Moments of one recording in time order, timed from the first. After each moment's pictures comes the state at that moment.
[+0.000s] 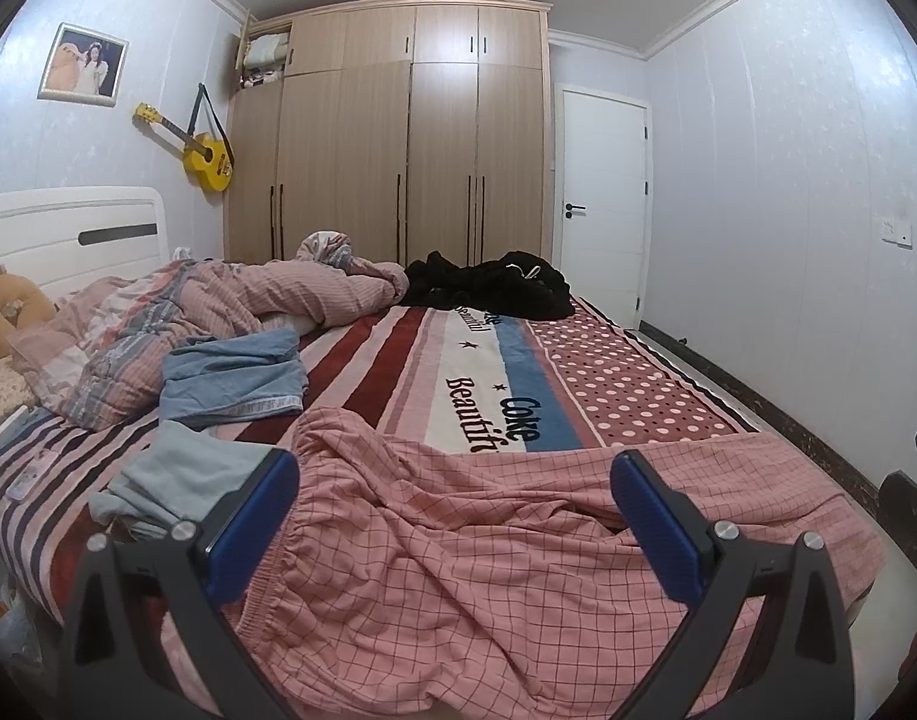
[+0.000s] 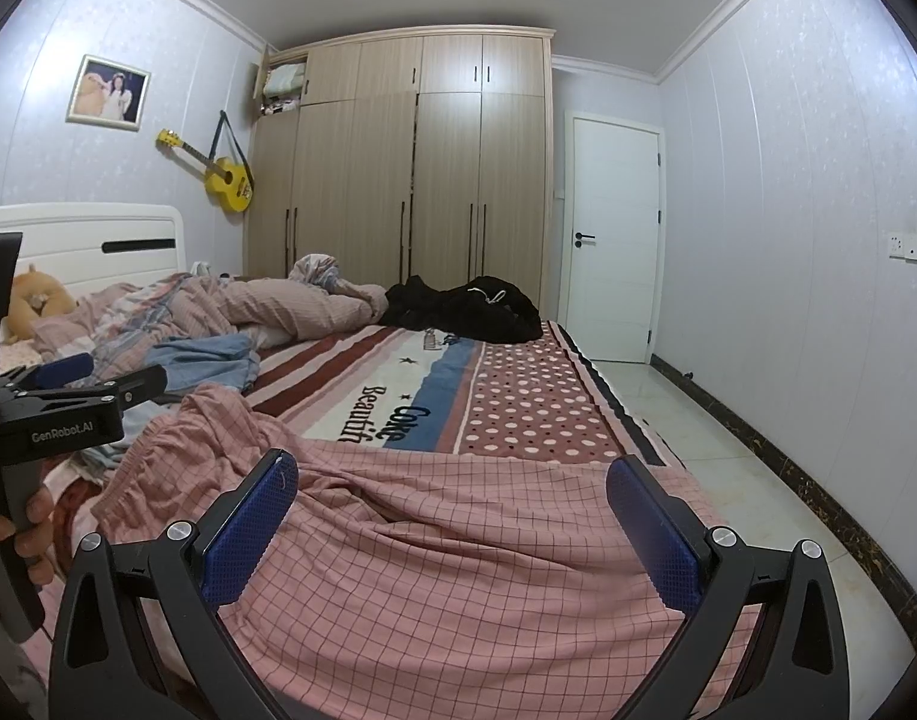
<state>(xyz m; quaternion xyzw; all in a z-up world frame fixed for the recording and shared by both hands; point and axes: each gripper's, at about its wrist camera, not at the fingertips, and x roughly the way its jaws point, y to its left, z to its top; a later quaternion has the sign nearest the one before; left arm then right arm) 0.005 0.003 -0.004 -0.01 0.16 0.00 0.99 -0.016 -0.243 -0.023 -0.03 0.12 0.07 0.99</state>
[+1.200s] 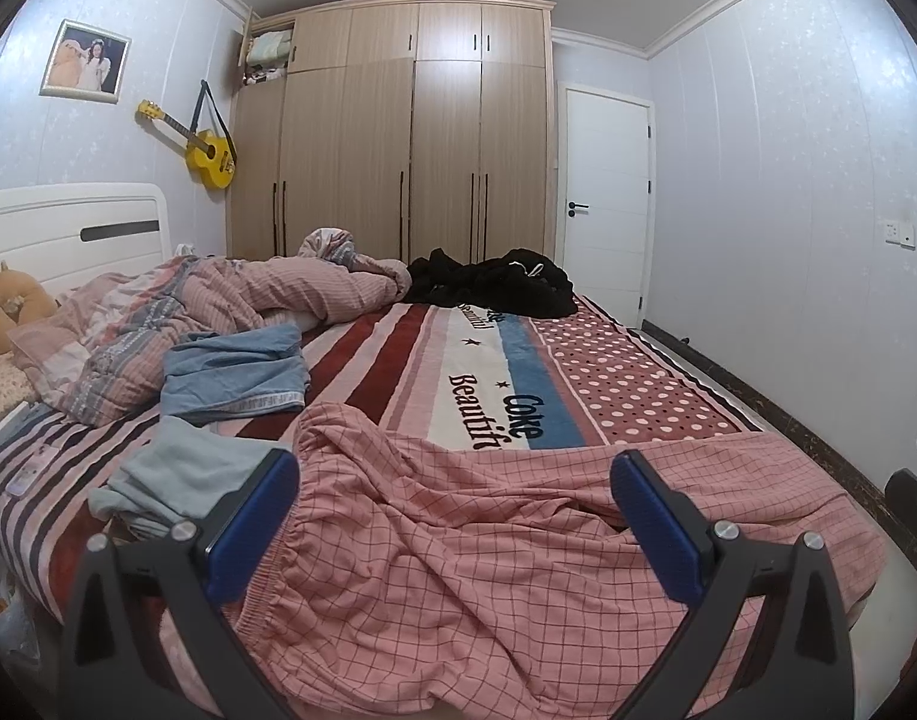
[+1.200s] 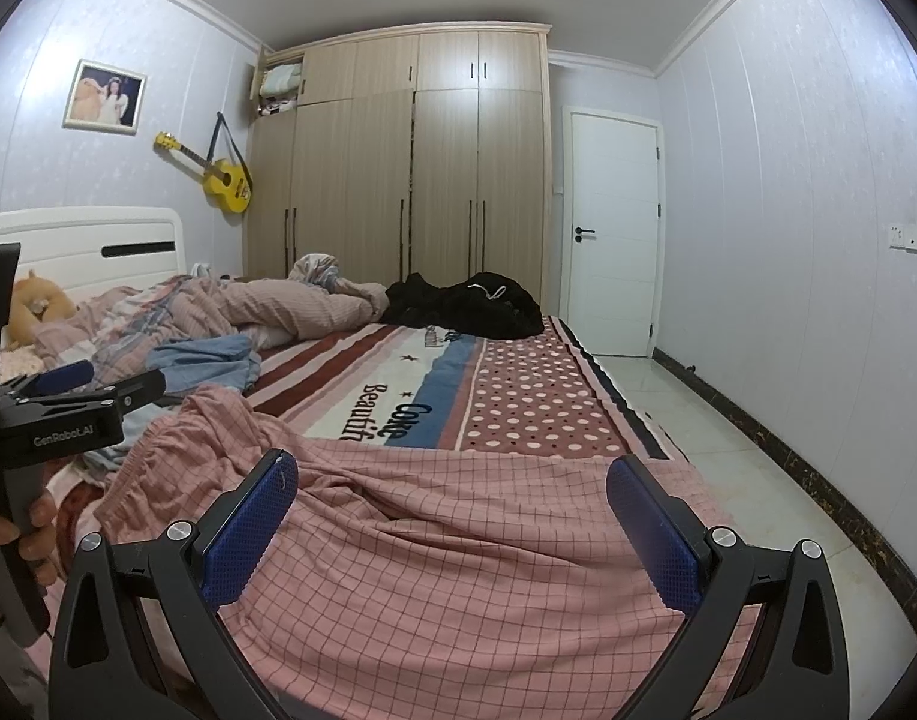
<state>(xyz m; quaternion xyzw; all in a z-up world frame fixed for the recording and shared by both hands) 0.006 0.005 -0.007 -0.01 0.16 0.00 0.99 -0.014 -0.243 -0.022 -0.03 0.12 0.07 0.99</state>
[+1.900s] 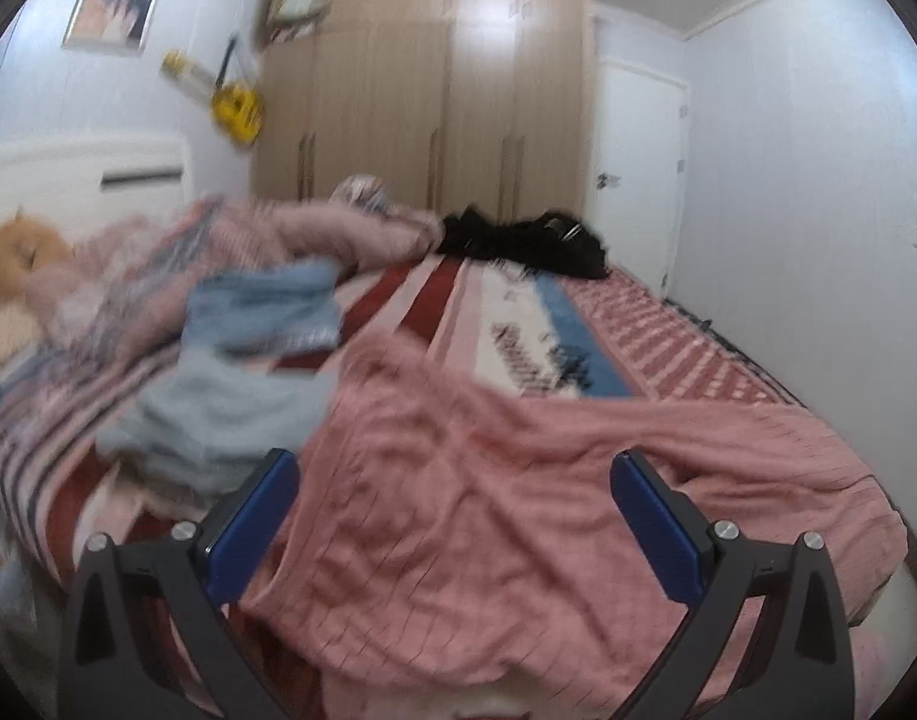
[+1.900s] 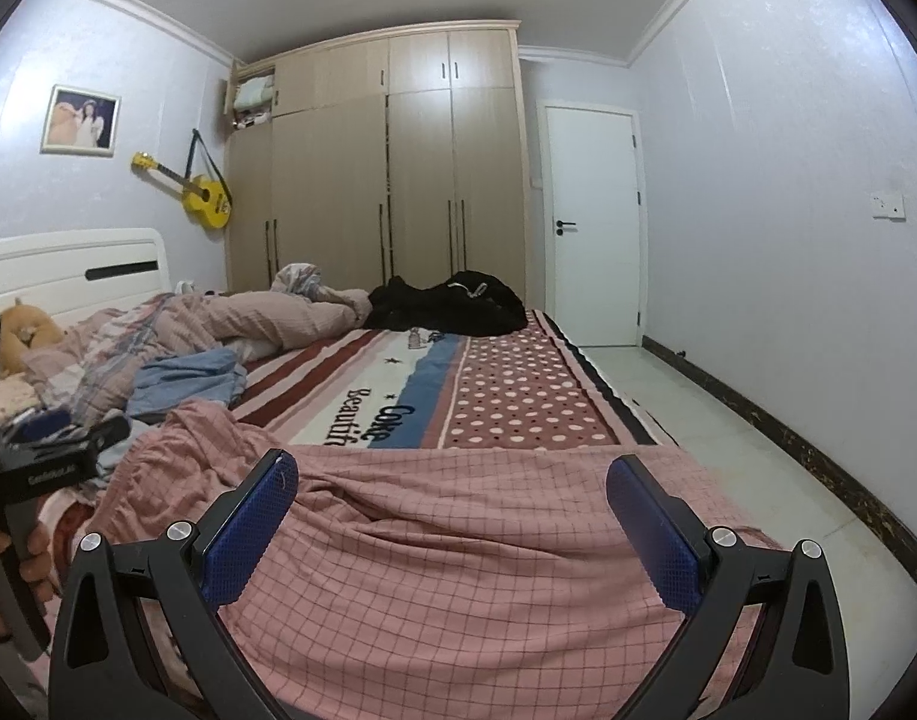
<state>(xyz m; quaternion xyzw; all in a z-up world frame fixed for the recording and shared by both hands) 0.017 0.063 -0.059 -0.06 0.22 0.04 0.97 -0.017 -0.259 -0.029 0.01 0.13 0.05 0.99</state>
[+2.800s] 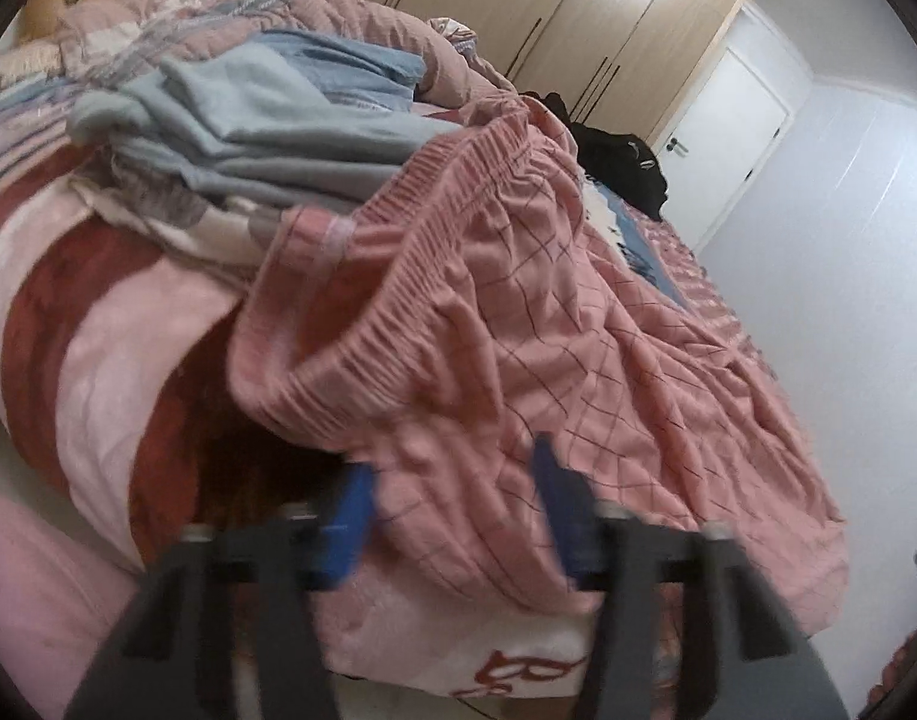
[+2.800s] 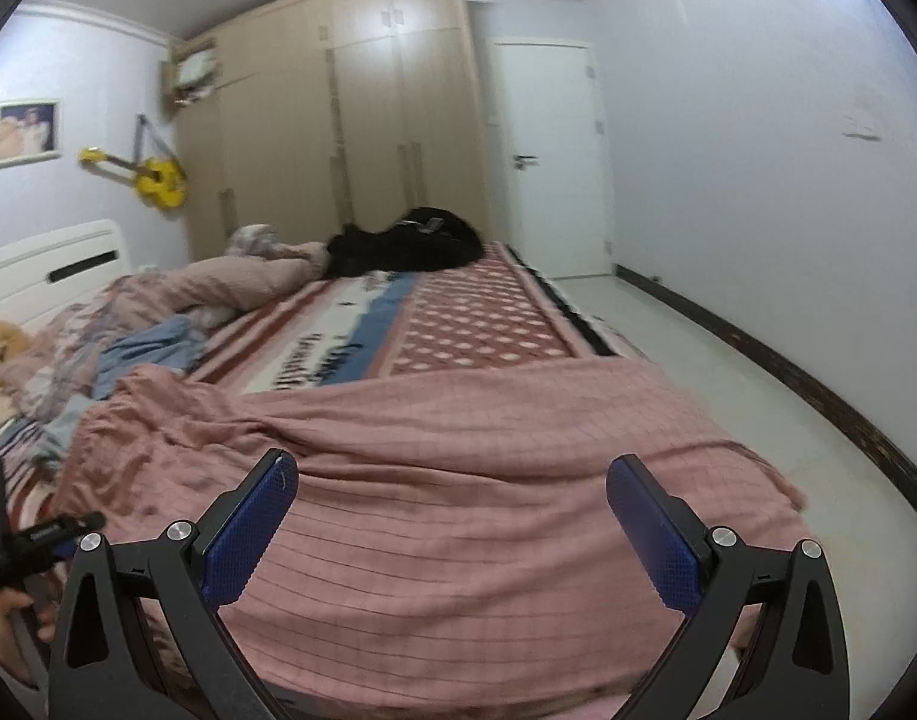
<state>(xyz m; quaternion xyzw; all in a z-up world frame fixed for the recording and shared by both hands) 0.039 0.119 -0.179 -0.24 0.34 0.03 0.91 0.007 -0.328 -0.077 0.06 0.20 0.00 0.98</state>
